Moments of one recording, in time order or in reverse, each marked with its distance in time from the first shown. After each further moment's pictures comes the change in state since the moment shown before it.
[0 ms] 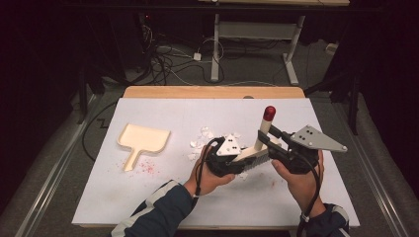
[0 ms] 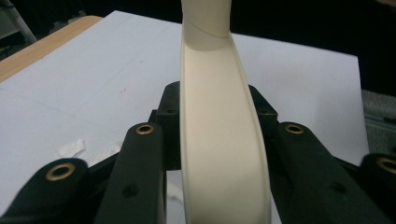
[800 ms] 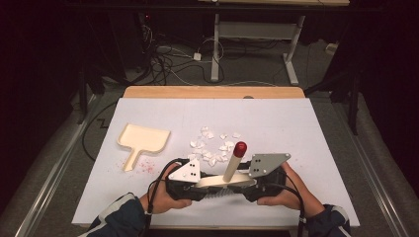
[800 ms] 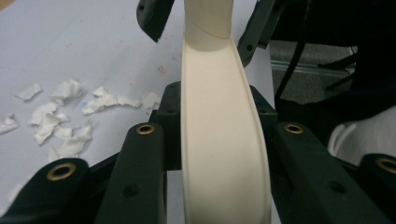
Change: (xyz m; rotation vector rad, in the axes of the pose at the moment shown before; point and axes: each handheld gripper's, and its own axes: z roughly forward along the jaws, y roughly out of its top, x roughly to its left) left arm -0.011 -0.054 -0.087 0.080 -0.213 0.123; right arm 0.043 -0.039 0.034 0.353 0.574 -0.392
